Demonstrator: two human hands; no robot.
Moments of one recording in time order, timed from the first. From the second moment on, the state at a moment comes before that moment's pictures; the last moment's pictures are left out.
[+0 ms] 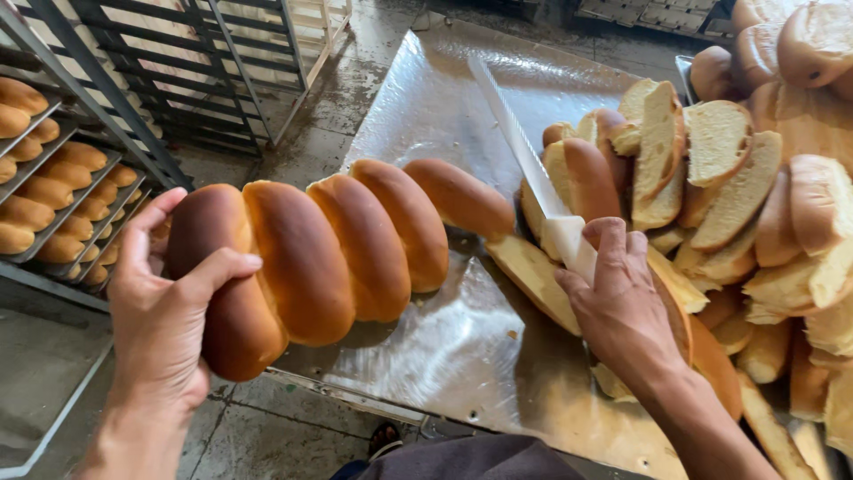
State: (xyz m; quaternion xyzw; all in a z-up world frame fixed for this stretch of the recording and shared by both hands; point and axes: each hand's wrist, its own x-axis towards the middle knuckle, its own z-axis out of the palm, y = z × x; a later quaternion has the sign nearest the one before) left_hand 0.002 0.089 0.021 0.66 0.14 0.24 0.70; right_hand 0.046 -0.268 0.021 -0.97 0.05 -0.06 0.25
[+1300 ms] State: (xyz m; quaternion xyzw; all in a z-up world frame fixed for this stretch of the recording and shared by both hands) left_hand -0.041 0.074 0.034 0.52 0.18 0.13 0.83; right_hand 0.121 -0.178 0.009 -0.67 -0.10 0.38 0.62
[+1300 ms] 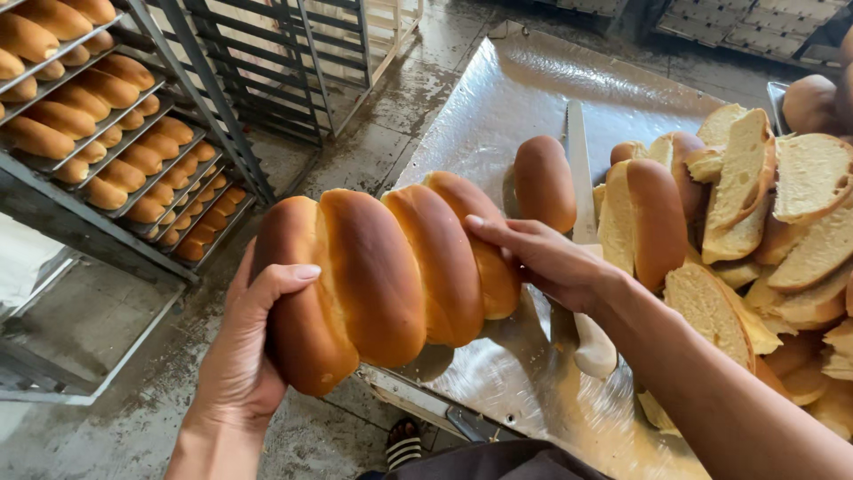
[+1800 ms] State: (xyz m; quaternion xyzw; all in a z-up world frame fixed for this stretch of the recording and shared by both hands) left_hand 0.009 0.020 0.060 0.62 0.18 0.11 0.76; right_hand 0.075 -0.198 0.080 -0.87 -0.03 0.03 0.50
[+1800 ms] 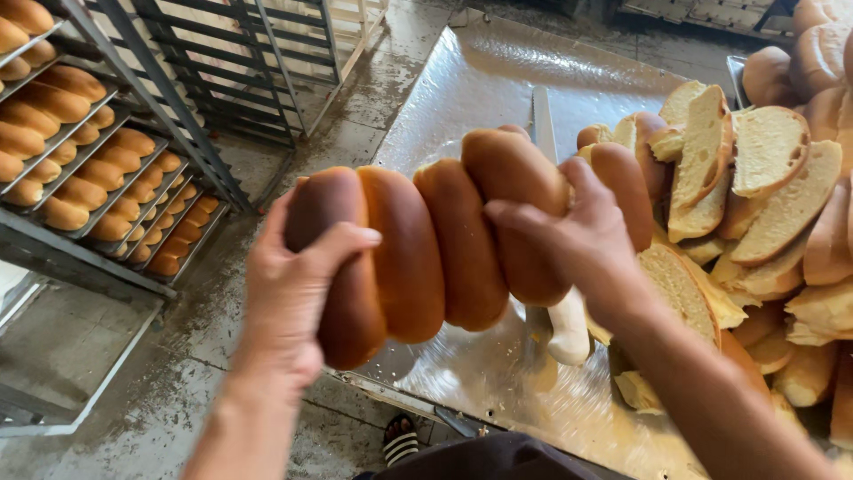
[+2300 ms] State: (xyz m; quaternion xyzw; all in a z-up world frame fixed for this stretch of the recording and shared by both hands) left_hand 0.001 0.009 0.008 0.31 0.22 -0.07 0.92; right_hand 0.073 -0.236 0.062 -0.65 0.06 0.17 0.74
